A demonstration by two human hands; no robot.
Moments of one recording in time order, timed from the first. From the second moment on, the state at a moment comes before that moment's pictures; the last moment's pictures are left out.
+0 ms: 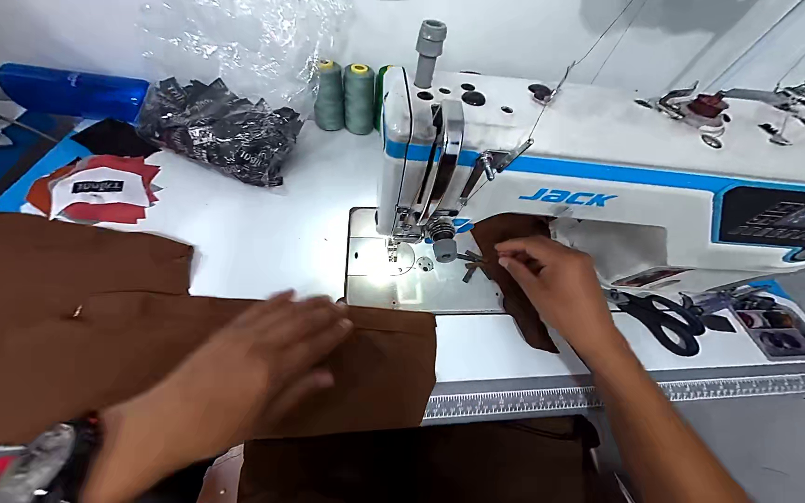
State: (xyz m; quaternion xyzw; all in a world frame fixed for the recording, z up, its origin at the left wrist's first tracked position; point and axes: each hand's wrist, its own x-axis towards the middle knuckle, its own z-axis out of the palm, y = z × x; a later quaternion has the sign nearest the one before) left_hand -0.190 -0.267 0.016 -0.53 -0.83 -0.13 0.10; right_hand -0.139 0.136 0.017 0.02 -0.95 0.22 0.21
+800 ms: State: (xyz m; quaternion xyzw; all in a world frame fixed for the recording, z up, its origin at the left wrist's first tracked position) left_hand -0.248 -0.187 0.017 -0.55 -0.78 -0.29 0.09; right_hand -0.170 0.098 0.044 0.06 -0.93 0.36 -0.04
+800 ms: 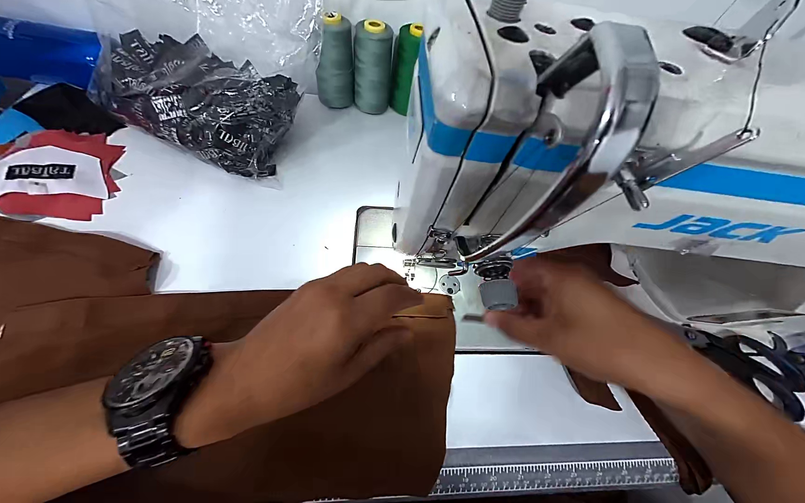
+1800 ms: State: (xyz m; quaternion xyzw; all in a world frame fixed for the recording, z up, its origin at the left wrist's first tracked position) left_hand -0.267 -0.181 -0.012 -0.56 -0.77 -0.25 0.14; right_hand -0.157 0.072 -0.020 0.26 -0.94 0.10 0.19
